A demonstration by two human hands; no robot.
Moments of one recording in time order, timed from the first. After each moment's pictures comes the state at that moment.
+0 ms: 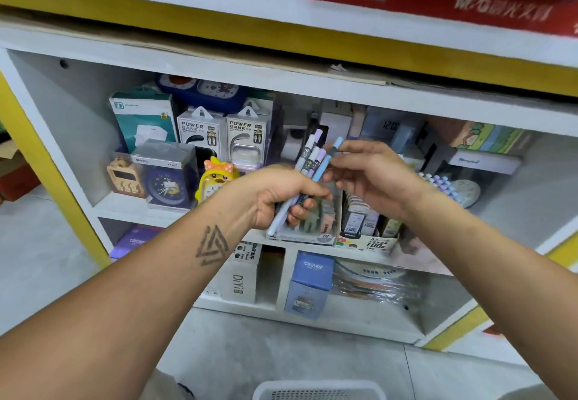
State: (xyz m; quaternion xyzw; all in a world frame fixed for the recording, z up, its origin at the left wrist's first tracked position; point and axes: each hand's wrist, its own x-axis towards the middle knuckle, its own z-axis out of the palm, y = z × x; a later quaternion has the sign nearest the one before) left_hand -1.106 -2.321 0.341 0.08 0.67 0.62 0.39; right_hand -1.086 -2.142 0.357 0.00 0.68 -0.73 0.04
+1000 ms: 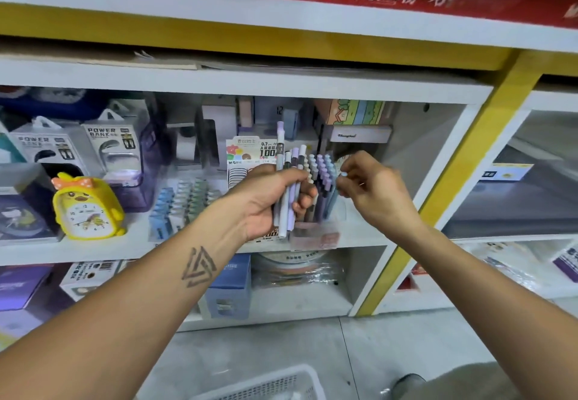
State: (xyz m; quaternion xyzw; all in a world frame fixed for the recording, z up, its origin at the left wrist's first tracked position) left_hand -1.058 -2.151 0.338 0.08 0.53 0.76 0.37; right_hand -0.988 -1.964 0.322 0.04 0.91 -0.32 -0.25
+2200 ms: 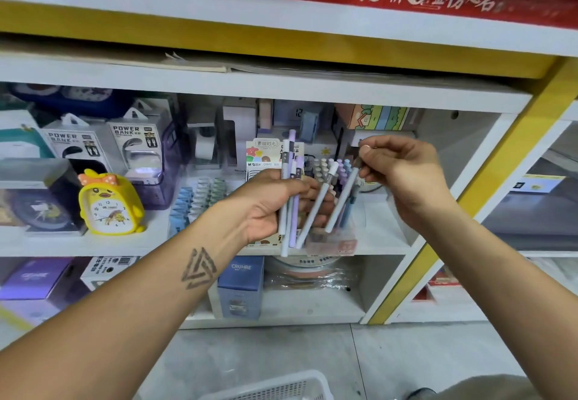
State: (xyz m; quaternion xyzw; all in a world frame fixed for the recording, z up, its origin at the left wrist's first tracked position) left_hand -1.068 -2.177 0.336 0.06 0.54 0.76 0.37; right_hand -1.009 -1.974 0.355 0.09 0.72 -0.63 -0.25
